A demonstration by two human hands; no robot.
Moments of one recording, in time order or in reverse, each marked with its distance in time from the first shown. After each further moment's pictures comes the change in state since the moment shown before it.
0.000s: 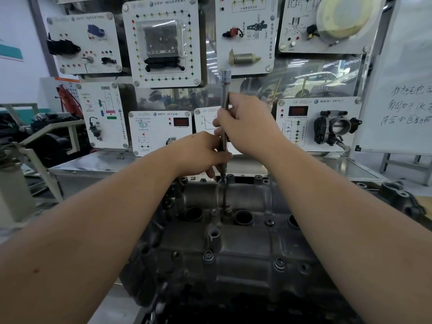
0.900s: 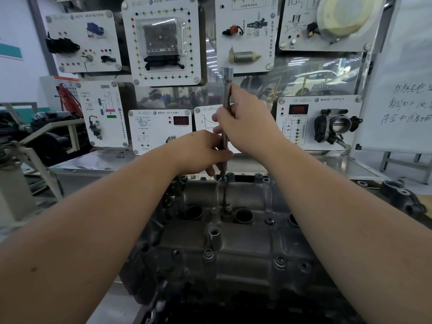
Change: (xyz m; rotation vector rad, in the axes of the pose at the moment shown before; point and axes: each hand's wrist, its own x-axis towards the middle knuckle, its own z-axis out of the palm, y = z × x) left_hand 0.000 -0.001 0.000 -0.001 -0.006 0.016; right_hand -0.002 0.001 0.002 -0.001 0.019 -0.072
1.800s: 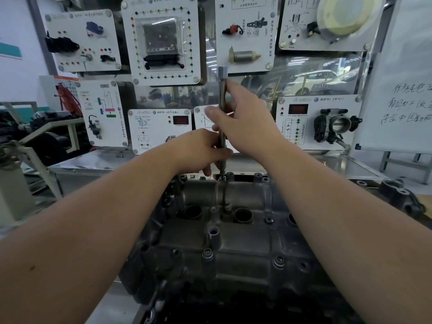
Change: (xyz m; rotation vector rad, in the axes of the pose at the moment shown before) left_hand -0.002 0.002 -0.001 0.032 0.038 -0.003; right_hand -0.002 -0.001 0.001 0.074 -0.003 0.006
